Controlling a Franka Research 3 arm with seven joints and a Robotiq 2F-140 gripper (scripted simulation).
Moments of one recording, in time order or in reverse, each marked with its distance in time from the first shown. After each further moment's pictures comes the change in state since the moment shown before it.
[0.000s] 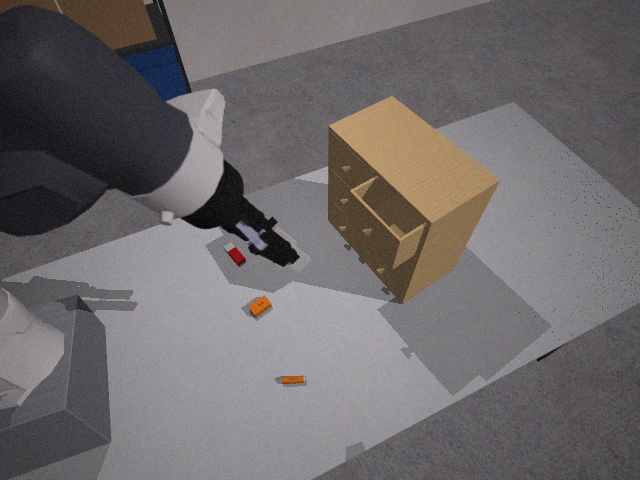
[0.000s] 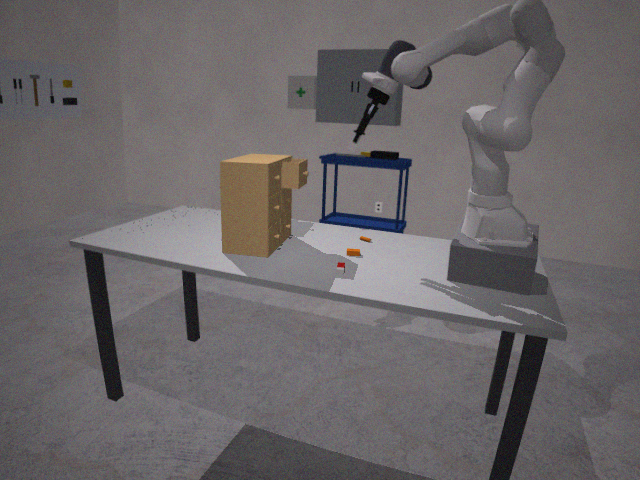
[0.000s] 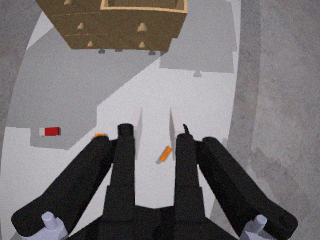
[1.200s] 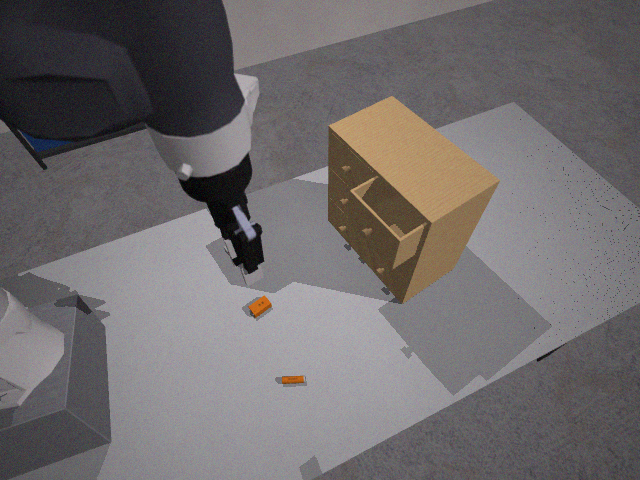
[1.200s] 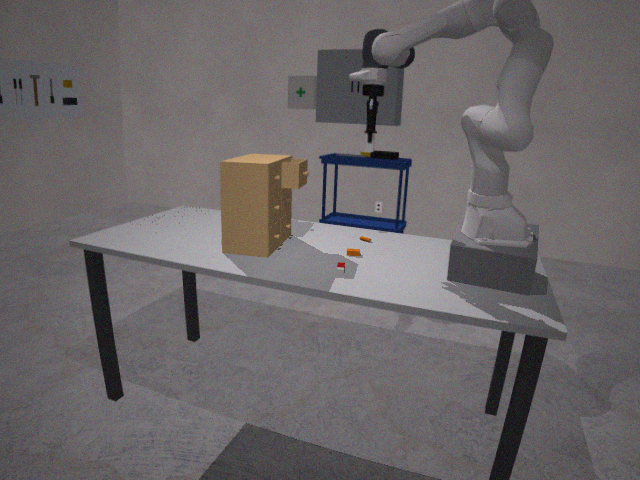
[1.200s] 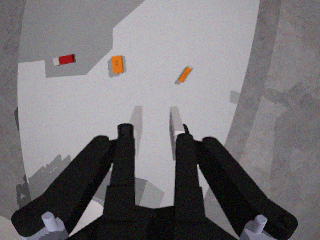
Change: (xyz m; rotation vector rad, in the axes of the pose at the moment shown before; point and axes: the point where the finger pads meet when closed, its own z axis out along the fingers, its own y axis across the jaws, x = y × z) arm -0.051 -0.020 -0.026 0.066 -0.430 0.034
